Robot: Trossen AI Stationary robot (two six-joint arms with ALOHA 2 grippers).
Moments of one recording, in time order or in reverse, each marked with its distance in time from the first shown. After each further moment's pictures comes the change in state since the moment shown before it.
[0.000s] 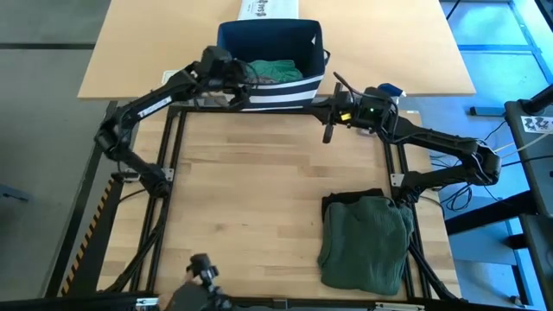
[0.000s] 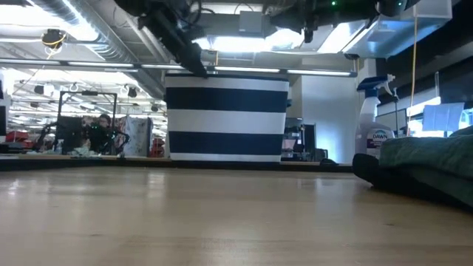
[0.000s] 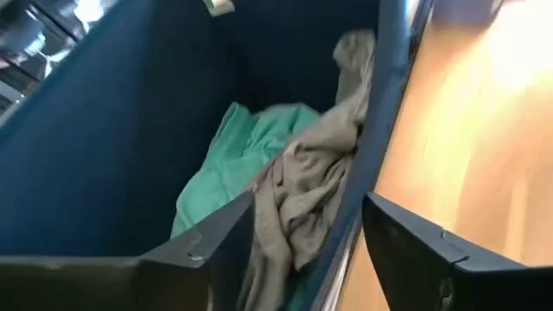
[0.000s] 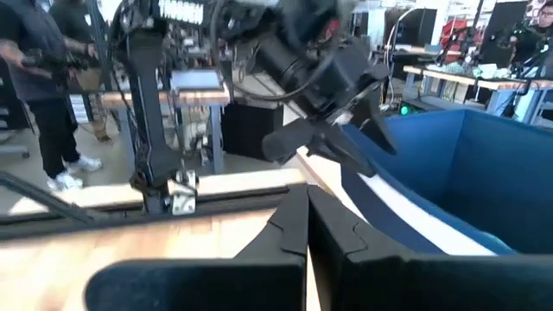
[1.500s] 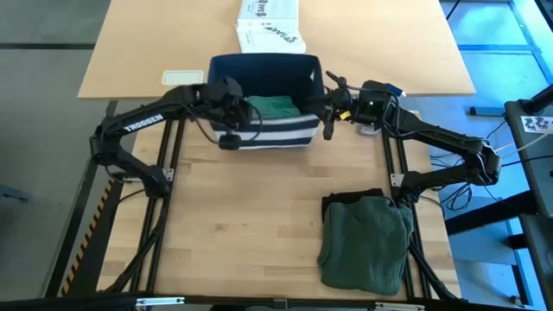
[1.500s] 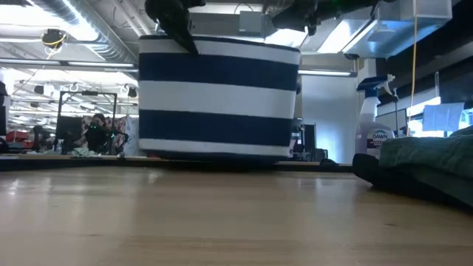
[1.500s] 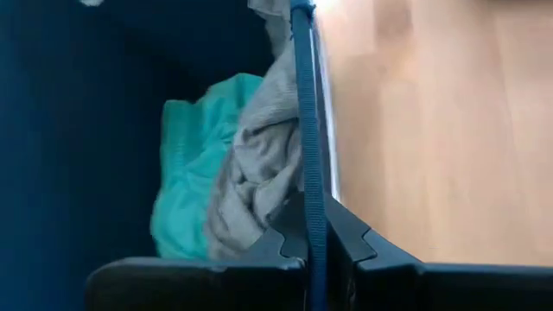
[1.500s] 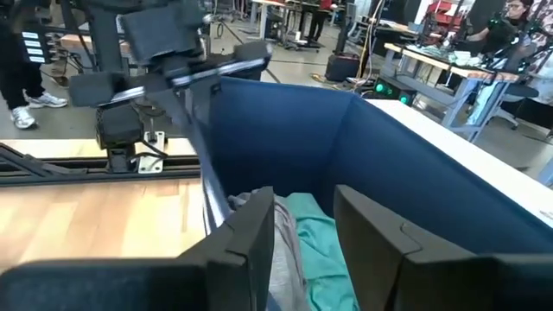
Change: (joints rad) left arm -0.366 -0.099 0.109 -0.522 -0.089 -0.004; right arm 0.000 -0.001 0.129 -0.253 0.072 -0.146
